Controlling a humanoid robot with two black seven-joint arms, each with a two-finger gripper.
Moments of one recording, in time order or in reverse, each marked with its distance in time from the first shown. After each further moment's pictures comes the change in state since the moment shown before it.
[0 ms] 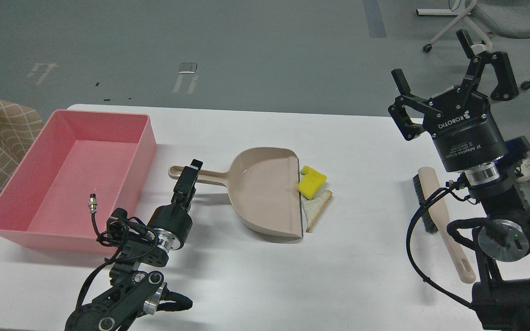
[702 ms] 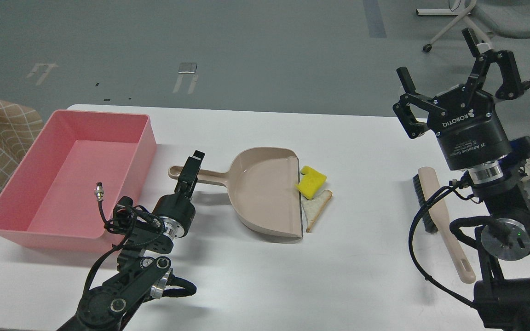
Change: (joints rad) left arm -0.088 -0.024 0.028 0.092 0.000 0.003 -0.055; right arm 0.002 0.000 0.017 -0.006 -0.001 0.000 0.000
